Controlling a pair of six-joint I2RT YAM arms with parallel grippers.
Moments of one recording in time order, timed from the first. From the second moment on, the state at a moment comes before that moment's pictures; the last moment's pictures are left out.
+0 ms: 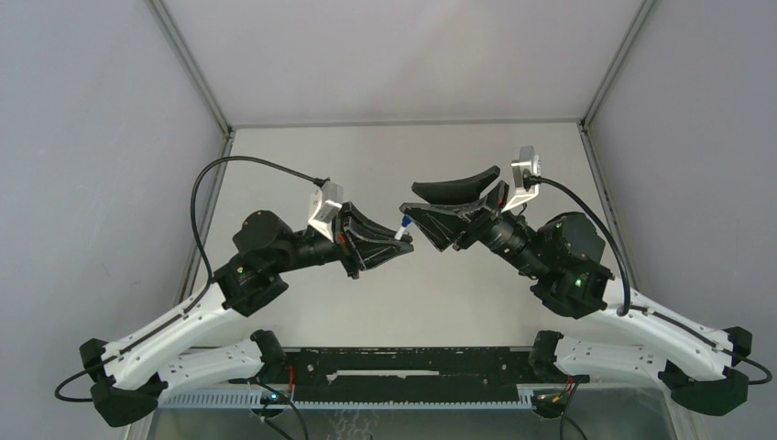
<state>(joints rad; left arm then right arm) -0.95 0.87 0.96 0.14 0.48 -0.33 1.07 0.87 1.05 0.24 0.01 0.38</state>
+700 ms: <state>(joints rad) -0.95 0.87 0.96 0.14 0.48 -0.33 1.05 0.90 1.05 0.22 -0.09 0.40</state>
